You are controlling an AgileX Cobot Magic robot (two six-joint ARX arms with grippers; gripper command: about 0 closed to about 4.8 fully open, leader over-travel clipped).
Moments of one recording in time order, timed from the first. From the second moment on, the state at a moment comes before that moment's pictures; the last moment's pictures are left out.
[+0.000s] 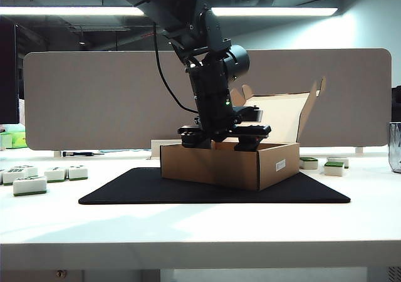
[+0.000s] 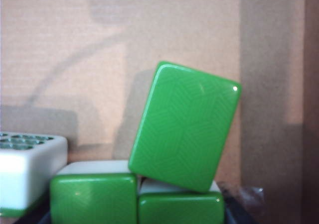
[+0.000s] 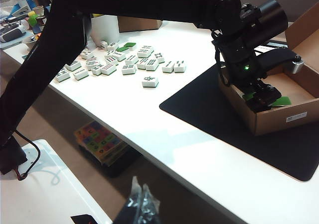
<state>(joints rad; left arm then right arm) -0.65 2.45 2.25 -0.92 -0.02 0.03 -0.01 0.01 0.83 -1.09 -0.82 -0.05</state>
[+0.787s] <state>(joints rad) -0.49 2.04 2.24 -1.16 -0.02 0.05 -0.01 0.01 0.83 -1.09 -0.72 -0.05</state>
